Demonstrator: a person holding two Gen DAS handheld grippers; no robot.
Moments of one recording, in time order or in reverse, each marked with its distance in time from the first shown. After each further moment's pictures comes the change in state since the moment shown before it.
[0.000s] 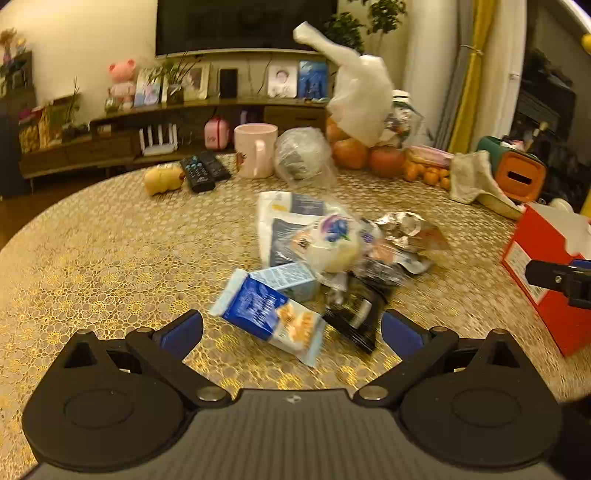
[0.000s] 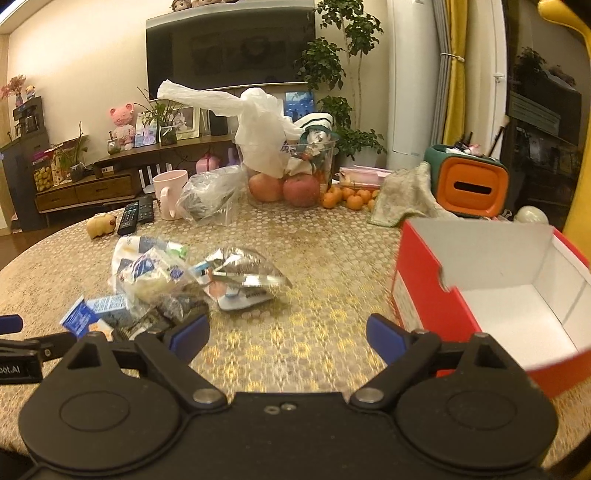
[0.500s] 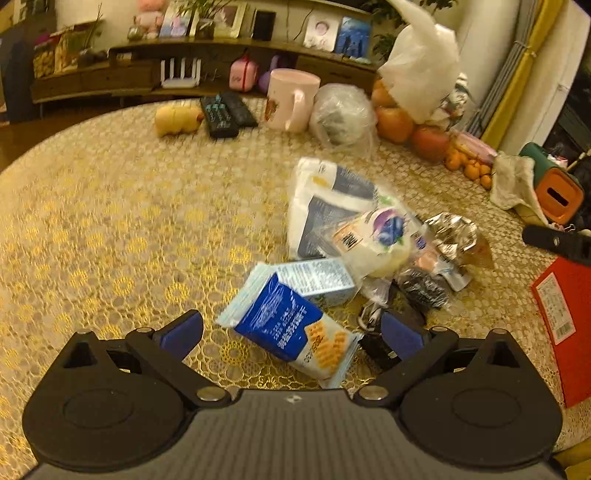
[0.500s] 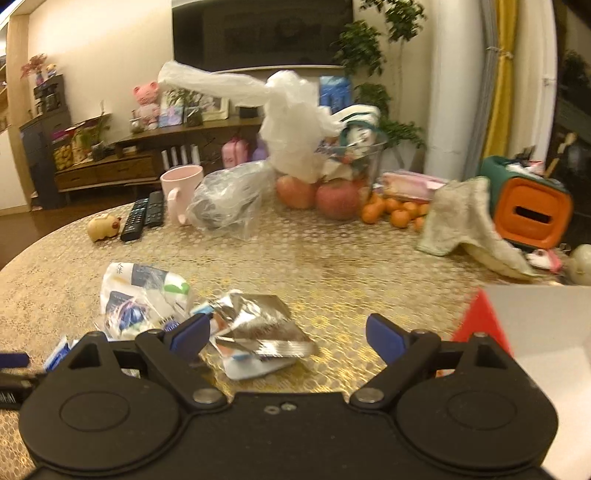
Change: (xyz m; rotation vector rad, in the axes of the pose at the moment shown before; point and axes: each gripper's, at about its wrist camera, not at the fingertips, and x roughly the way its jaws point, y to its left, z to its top) left arm 0.062 0.030 0.021 -0.166 0.178 0.008; right arm 0.088 0.009 0.064 -0.071 0.070 0.103
